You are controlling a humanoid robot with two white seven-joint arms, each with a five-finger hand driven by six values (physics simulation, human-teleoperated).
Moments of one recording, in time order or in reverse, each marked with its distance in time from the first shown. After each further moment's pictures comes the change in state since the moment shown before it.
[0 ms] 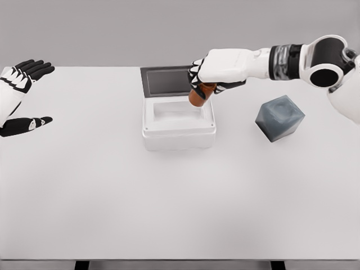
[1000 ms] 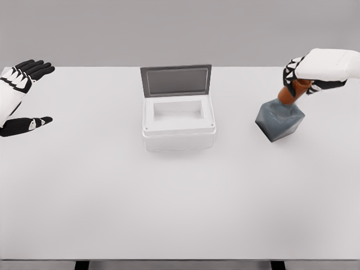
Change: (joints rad) left arm 0.000 0.000 0.000 0.000 0.000 0.000 0.000; right arm 0.048 -0.400 -0.016 -0.021 -0.091 0.002 0.000
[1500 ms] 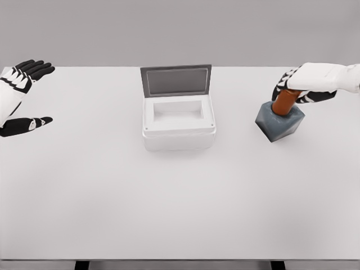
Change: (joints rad) left arm 0.000 0.000 0.000 0.000 0.001 0.000 -0.001; right arm 0.057 0.038 0.010 0.046 0.005 0.044 -0.002
